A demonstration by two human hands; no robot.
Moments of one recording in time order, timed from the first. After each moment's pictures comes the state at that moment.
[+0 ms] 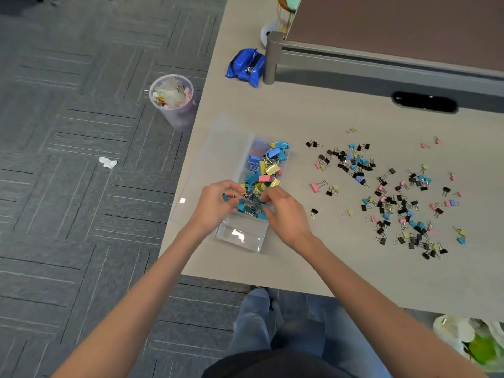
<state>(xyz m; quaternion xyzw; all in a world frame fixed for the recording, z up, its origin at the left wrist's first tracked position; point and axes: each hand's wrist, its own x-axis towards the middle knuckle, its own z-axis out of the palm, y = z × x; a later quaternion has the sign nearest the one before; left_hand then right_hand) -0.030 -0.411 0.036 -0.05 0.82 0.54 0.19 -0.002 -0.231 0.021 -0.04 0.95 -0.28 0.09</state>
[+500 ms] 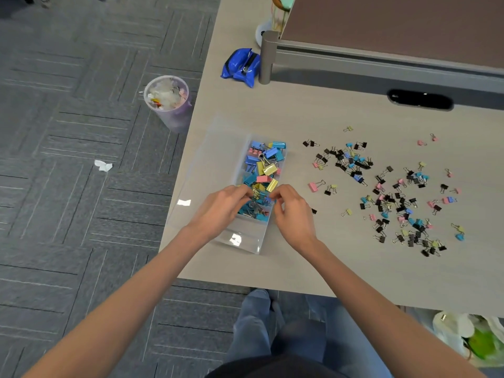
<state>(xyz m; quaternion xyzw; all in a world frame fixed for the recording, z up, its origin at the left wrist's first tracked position) -0.034 -0.410 0.018 0.26 0.92 0.27 0.05 0.004 -0.223 0.016 0.02 0.94 -0.35 0.01</state>
